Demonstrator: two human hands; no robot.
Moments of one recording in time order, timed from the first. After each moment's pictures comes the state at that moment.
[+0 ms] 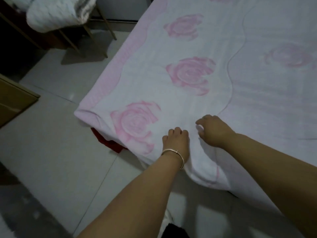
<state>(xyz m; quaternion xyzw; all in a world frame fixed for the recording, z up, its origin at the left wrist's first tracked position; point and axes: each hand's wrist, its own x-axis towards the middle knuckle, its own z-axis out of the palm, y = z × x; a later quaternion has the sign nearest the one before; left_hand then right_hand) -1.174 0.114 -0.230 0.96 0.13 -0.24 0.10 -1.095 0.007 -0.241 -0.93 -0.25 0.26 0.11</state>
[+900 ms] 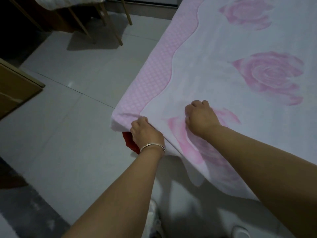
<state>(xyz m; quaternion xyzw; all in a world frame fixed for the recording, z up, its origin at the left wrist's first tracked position) -1.175 0.417 -0.254 0.83 0.49 0.03 0.27 -1.087 0.301 -0.258 -0.94 -0.27 0.17 0.10</state>
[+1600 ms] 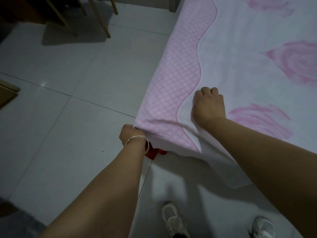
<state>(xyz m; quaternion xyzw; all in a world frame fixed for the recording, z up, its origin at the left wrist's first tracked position) -1.173 0.606 -0.296 0.75 0.57 -0.07 0.34 -1.084 0.432 -0.274 -0.99 -0.13 0.08 0.04</state>
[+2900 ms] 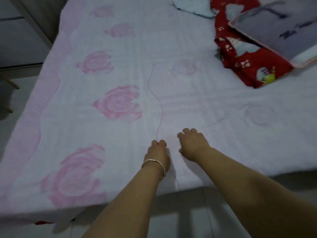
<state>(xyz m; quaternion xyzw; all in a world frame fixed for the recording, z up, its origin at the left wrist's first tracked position) -1.134 0.083 -0.226 0.94 -0.02 -0.29 0.19 -1.128 -0.037 -0.213 -0.97 -0.01 0.25 0.04</state>
